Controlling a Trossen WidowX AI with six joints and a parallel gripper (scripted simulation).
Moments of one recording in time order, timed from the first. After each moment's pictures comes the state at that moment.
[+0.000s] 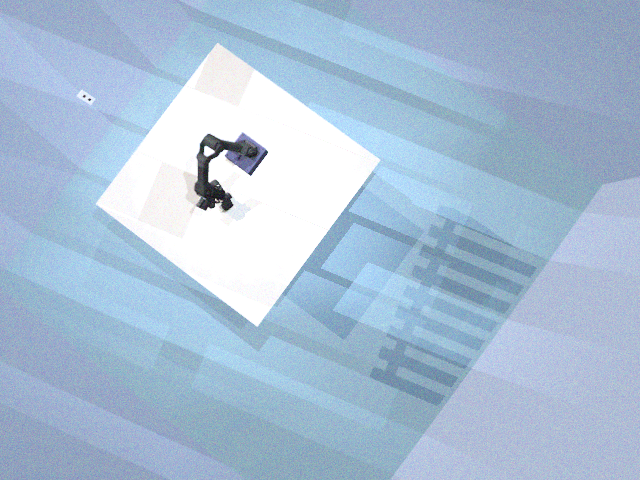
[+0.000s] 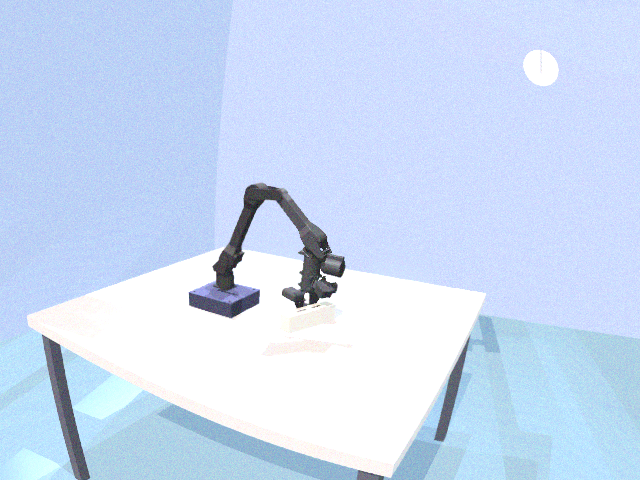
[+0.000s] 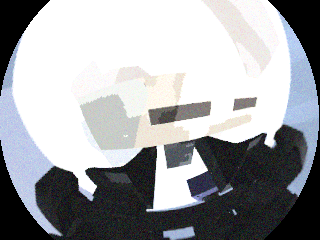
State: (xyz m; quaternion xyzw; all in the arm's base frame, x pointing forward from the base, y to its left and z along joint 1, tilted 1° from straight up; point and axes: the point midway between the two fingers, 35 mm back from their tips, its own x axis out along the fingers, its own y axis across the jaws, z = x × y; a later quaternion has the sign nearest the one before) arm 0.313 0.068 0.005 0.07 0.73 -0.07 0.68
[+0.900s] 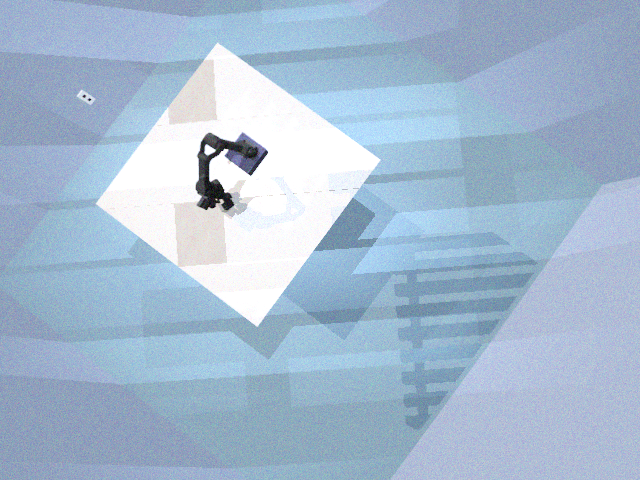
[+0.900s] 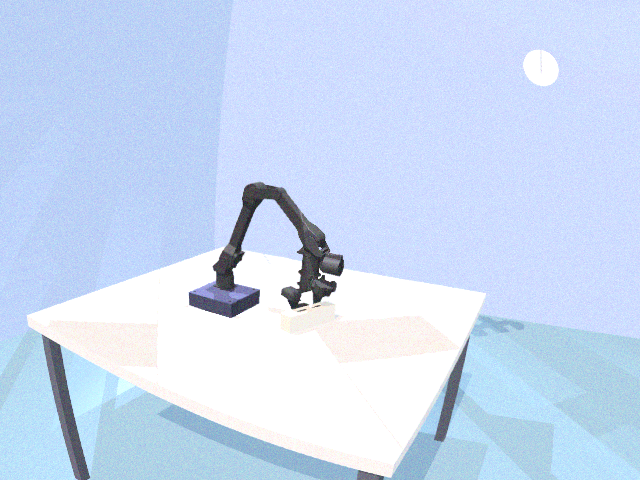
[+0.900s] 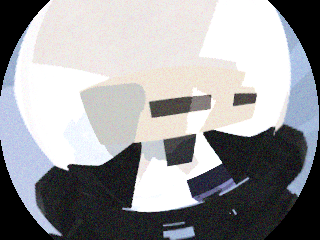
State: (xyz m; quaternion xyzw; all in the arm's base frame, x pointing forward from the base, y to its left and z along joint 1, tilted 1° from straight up) arm 0.309 0.069 0.006 0.07 0.72 -0.07 0.68
